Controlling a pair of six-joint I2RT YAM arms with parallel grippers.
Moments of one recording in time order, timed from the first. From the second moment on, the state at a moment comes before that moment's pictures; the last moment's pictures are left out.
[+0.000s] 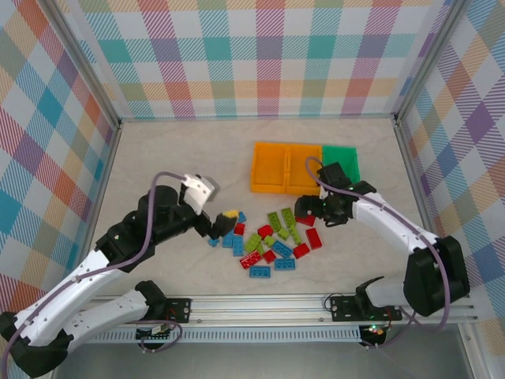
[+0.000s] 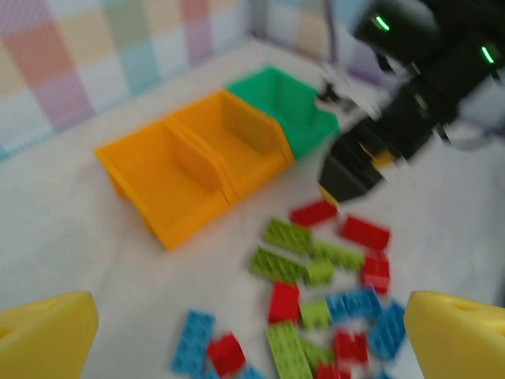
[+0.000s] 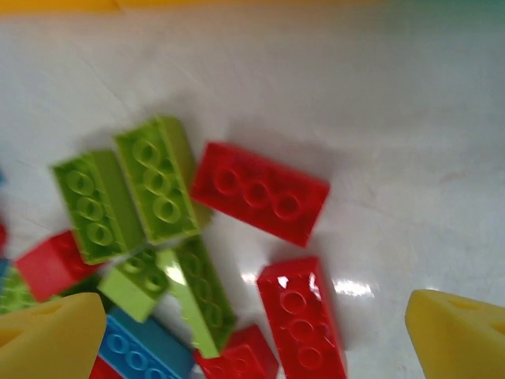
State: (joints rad) left arm -0.80 0.80 0.92 -0.56 0.05 0.04; right arm 0.44 1.35 0.91 -0.78 -0.11 0.48
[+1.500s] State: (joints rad) left arm -0.88 0.76 0.70 -0.66 -0.10 0.31; right arm 0.12 1.73 1.32 -0.57 0.12 0.36
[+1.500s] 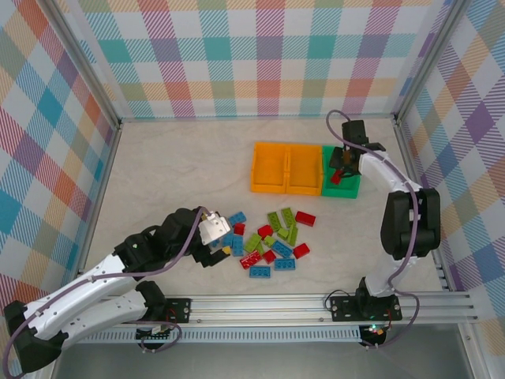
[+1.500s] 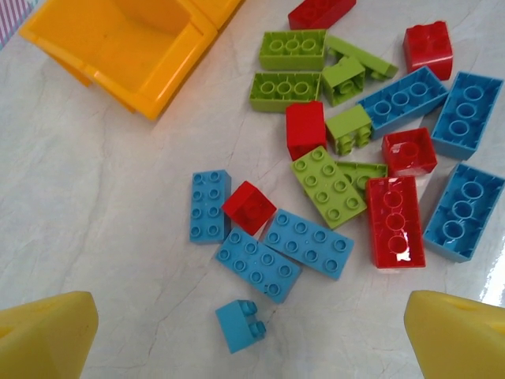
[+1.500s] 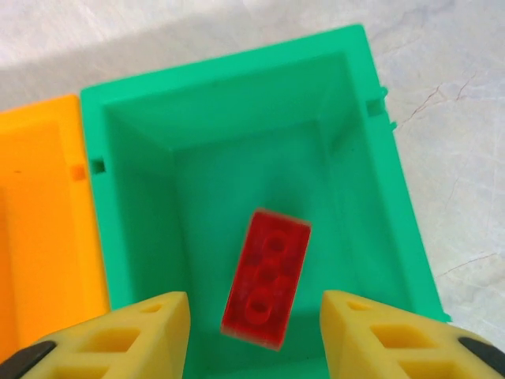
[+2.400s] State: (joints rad) left arm -0.74 0.91 0.61 -0.79 -0.29 -1.05; right arm 0.74 1.33 1.08 -0.69 -0.48 0.49
